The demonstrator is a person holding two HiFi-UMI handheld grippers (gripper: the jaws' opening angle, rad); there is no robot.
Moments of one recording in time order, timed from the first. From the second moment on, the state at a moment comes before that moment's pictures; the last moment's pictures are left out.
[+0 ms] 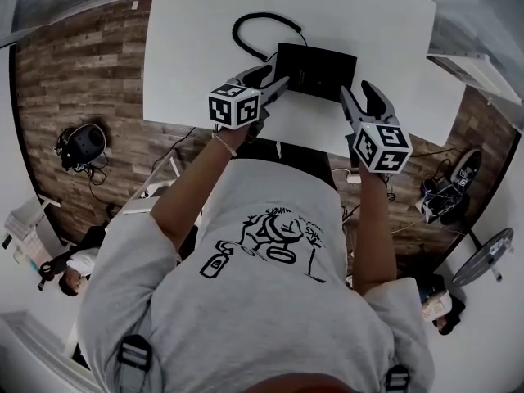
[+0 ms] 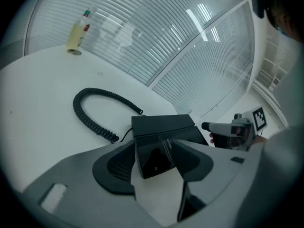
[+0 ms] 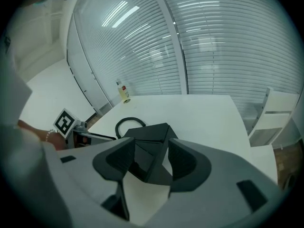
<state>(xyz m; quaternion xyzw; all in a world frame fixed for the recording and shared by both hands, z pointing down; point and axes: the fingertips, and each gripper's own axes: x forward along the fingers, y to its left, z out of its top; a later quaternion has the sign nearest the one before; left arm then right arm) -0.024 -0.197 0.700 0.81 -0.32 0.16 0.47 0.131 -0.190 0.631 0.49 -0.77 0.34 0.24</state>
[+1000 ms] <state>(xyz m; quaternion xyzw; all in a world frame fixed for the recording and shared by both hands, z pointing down) -0.007 -0.190 0.719 0.78 -0.28 0.15 0.53 0.126 -0.187 0.667 0.48 -0.75 0.40 0.21</state>
